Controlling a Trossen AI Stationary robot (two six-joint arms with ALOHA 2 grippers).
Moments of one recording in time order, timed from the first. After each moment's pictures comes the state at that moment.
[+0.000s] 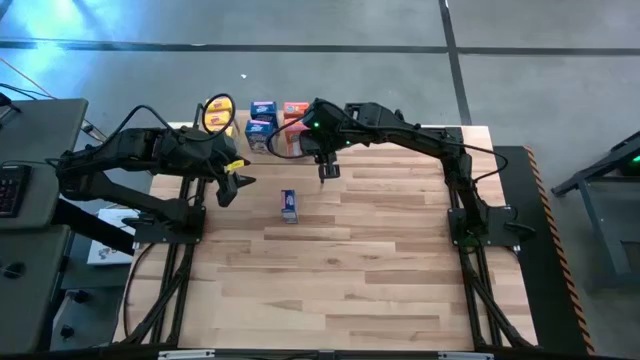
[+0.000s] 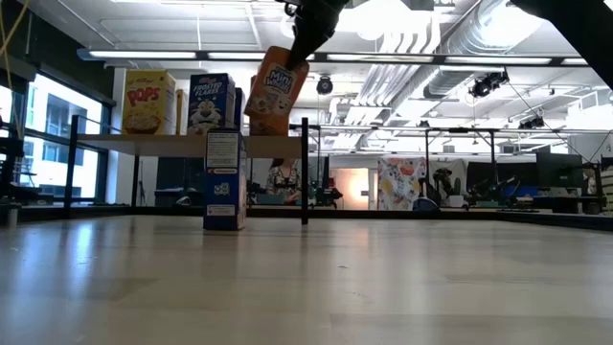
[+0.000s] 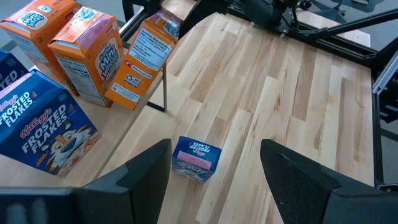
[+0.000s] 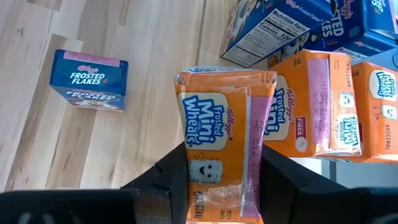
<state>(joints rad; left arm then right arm) 0.01 1.03 1.43 -1.10 -0.22 -0.34 -0.23 2.09 2.35 -1.18 0.10 -0.50</state>
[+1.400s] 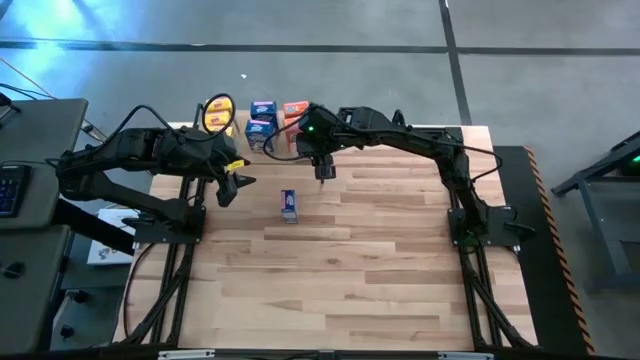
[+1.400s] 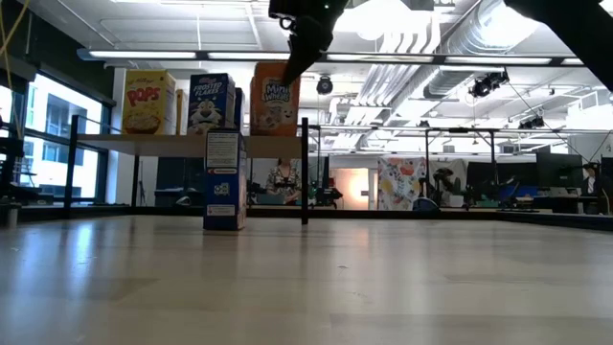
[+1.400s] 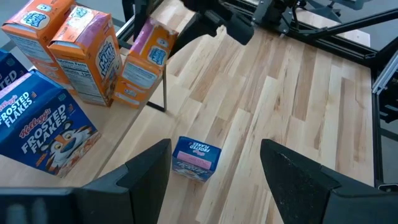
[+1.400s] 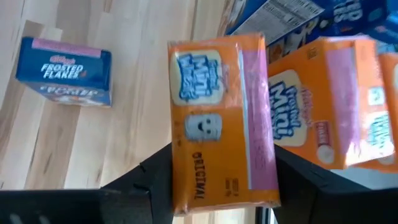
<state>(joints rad) 0.01 1.03 1.43 -1.10 -0.22 -0.34 -0.24 2.12 2.31 -1.13 0.14 -0.50</state>
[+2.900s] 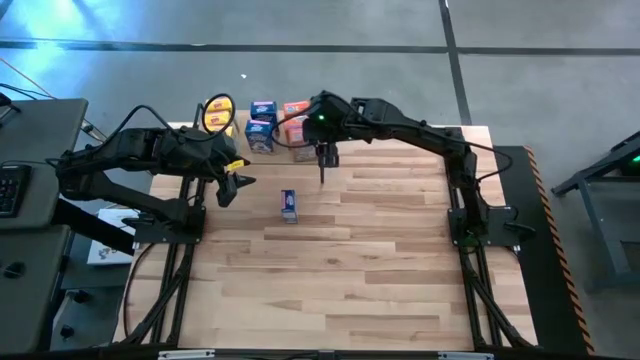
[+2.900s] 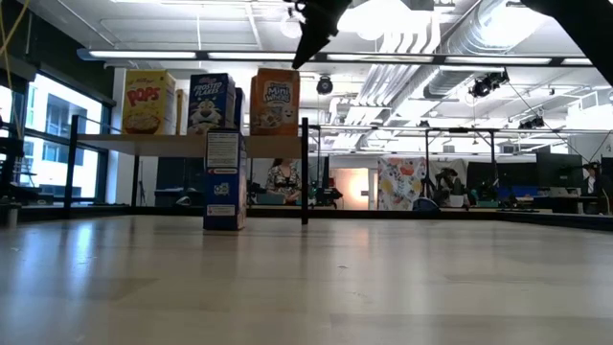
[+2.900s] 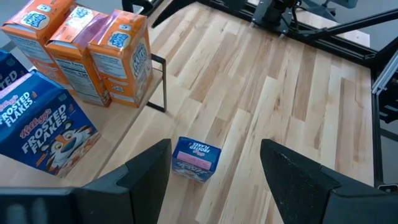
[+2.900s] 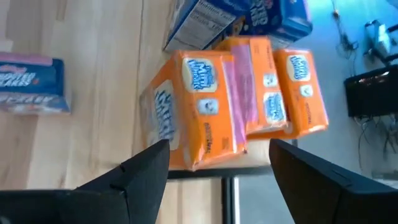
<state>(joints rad) 0.01 1.03 1.43 -1.10 -0.22 -0.34 -0.25 2.06 2.32 -1.10 0.24 -0.50</state>
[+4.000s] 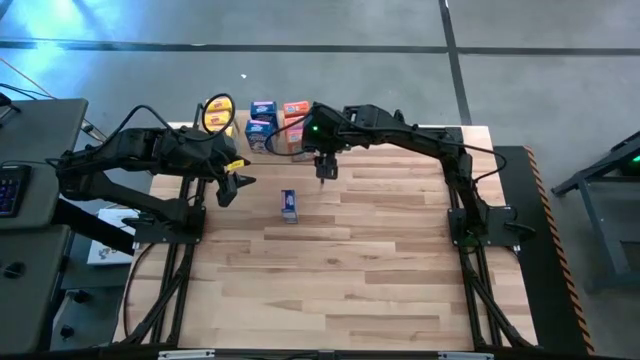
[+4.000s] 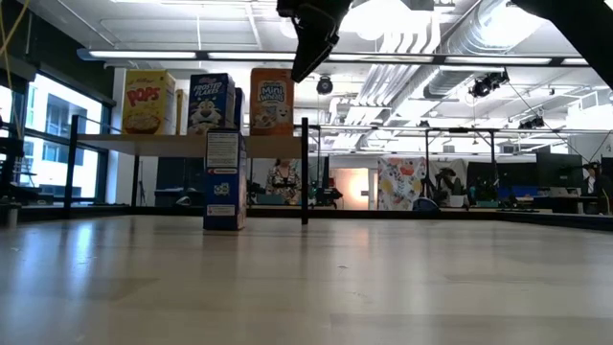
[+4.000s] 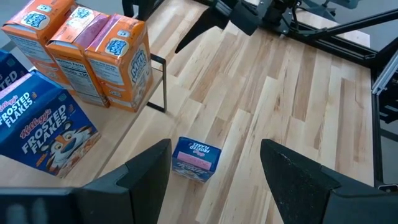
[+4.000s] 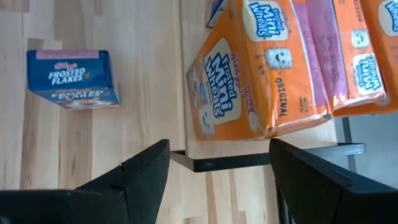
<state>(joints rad) 0.01 1.03 1.43 -1.10 -0.22 -0.34 -0.23 2.09 2.31 -1.20 0.16 -0.31</state>
